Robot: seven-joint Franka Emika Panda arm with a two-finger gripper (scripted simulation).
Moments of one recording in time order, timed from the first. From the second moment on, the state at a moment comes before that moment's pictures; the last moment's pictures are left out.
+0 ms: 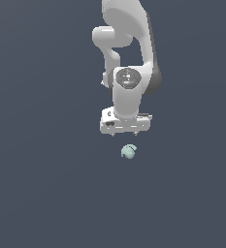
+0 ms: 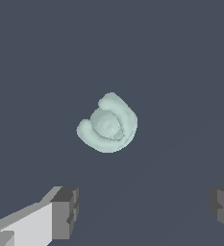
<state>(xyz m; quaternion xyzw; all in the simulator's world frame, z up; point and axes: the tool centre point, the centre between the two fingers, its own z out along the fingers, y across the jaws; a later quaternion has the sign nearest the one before) -0.014 0.052 0.137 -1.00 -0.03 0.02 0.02</state>
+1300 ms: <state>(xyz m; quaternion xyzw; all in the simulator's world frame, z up) 0.013 0.071 0.105 -0.97 0.24 0.01 0.00</state>
